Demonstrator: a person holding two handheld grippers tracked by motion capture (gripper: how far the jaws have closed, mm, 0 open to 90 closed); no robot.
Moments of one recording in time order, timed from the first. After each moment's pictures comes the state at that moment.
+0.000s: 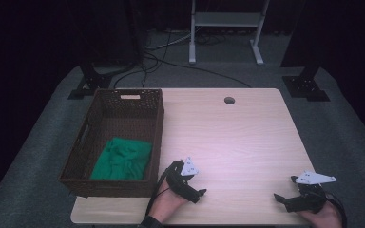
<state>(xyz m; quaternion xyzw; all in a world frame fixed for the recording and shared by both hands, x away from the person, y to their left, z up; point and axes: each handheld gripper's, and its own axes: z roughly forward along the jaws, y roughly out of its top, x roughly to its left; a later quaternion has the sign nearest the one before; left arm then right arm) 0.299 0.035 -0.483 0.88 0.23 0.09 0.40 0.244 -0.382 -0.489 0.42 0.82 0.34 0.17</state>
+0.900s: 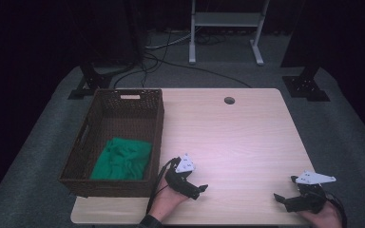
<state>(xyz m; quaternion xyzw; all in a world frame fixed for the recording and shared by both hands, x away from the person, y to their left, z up) 0.304 0.040 -0.478 0.86 0.24 0.09 0.45 0.244 -0.382 -0.488 0.42 0.82 0.34 0.17</state>
